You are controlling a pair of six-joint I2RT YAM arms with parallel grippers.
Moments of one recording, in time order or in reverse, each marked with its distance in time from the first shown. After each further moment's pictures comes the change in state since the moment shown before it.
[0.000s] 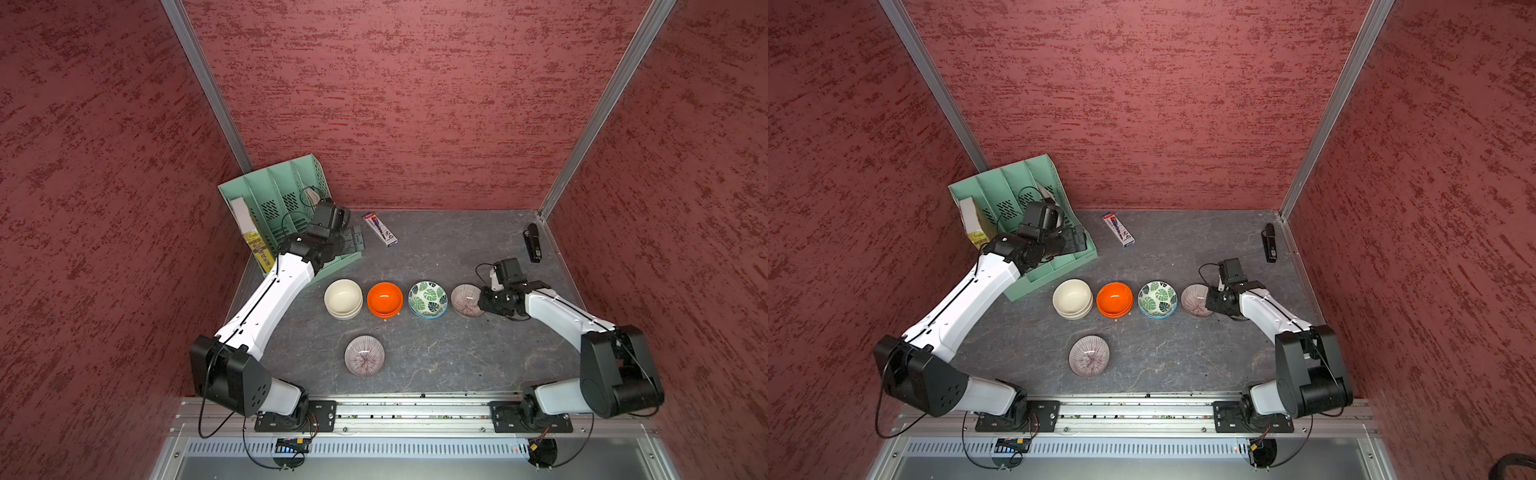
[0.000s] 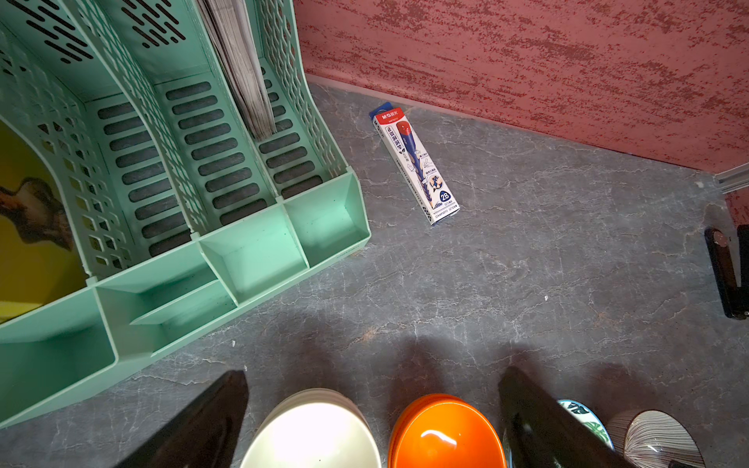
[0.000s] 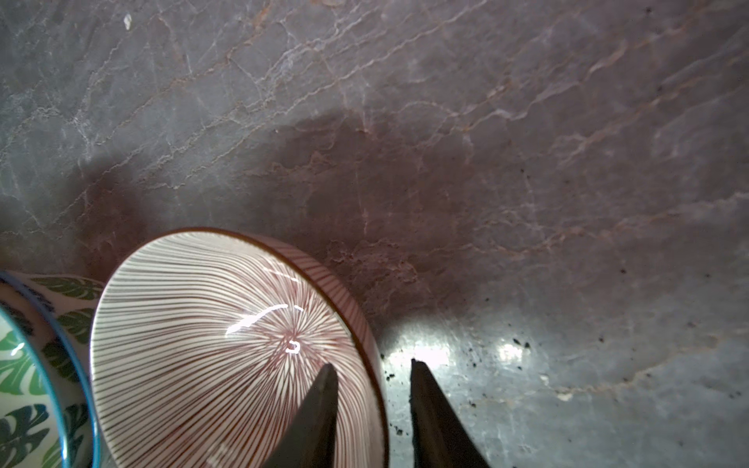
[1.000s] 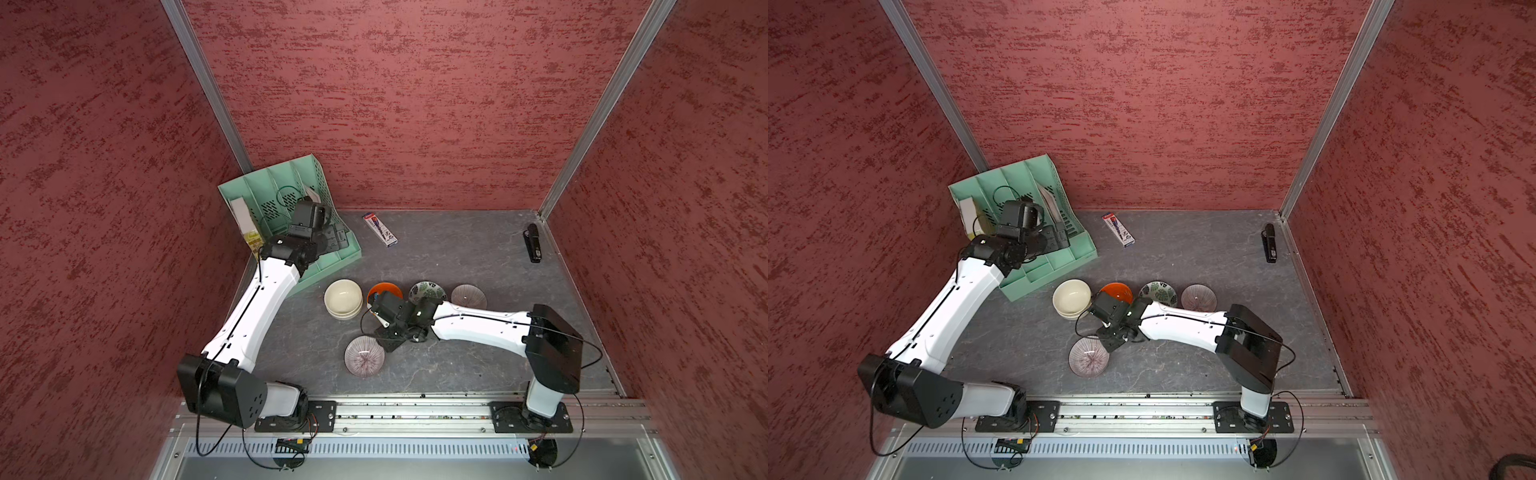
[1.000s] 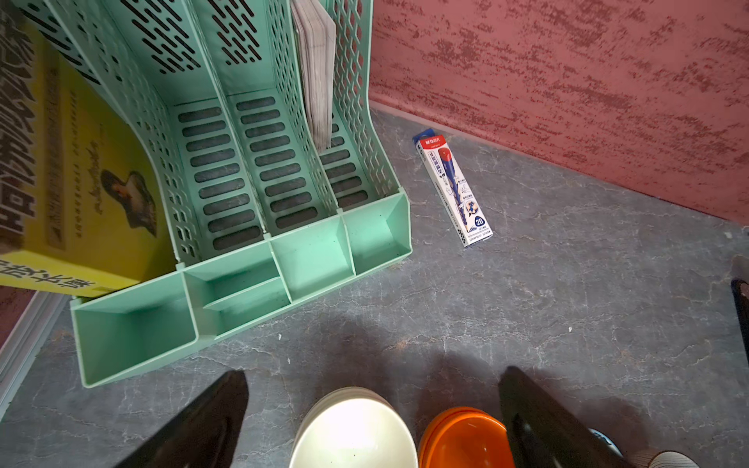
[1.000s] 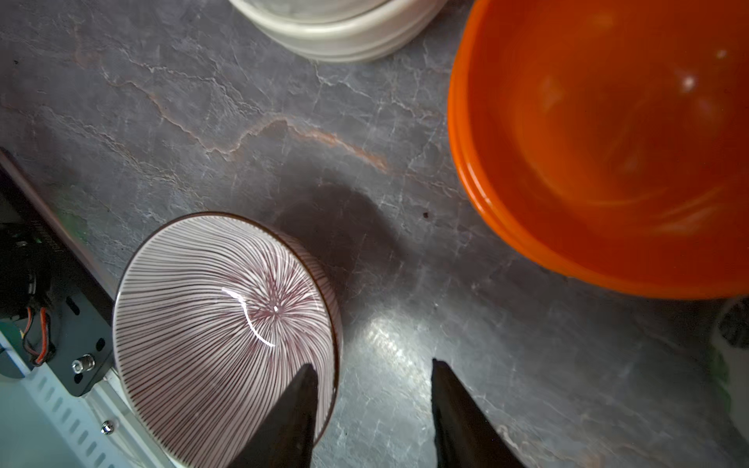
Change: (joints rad) left arm 0.109 -0.081 -0.004 -0.048 -0.011 -0.004; right arm 0.912 0.376 0.496 -0.098 0.077 -0.008
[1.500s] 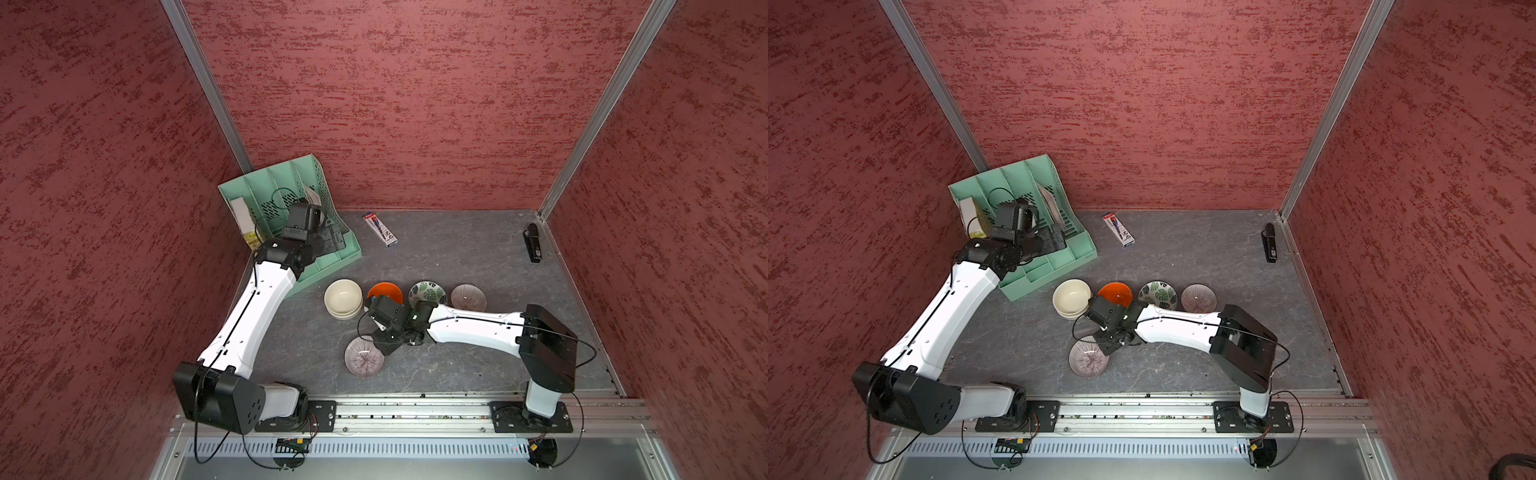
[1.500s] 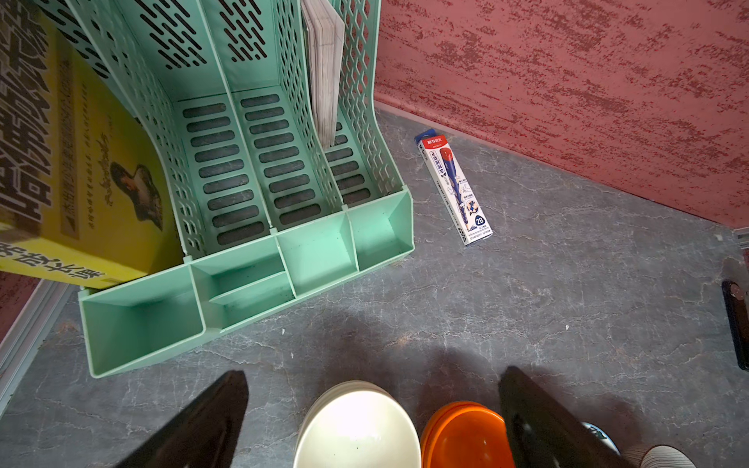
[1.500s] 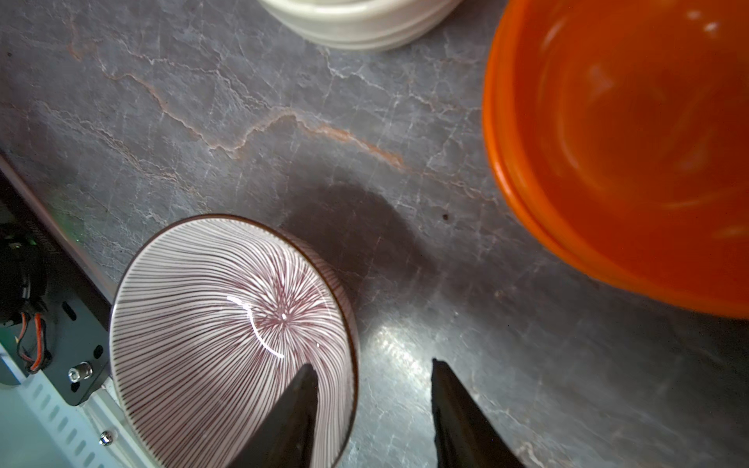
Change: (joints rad) left arm 0.017 -0.019 -0.021 -0.002 0.021 0.000; right arm 0.040 0.045 0.002 0.034 -0.002 0.018
